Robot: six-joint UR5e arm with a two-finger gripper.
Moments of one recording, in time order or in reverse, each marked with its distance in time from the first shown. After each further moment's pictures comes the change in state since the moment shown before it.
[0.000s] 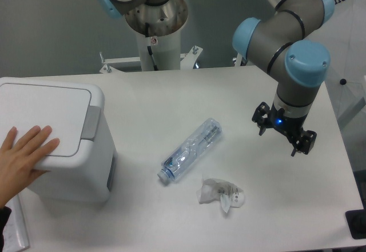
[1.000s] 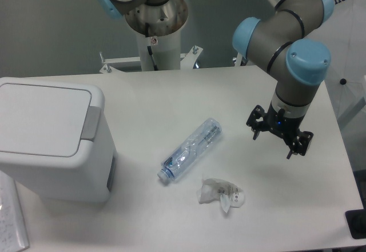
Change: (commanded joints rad) arm 0.002 0.021 -0.009 0.000 -0.121 -0.172
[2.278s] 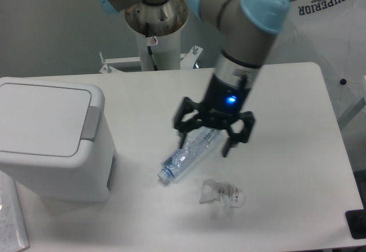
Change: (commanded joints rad) arm -0.234 0.204 0.011 -0.011 -0.397 -0.897
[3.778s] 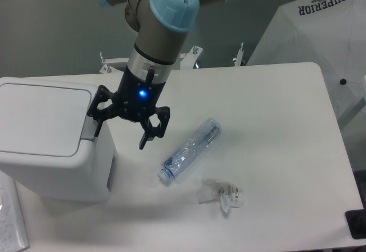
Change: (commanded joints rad) arm -0.109 0.045 -0.123 0.052 0.003 -0.020
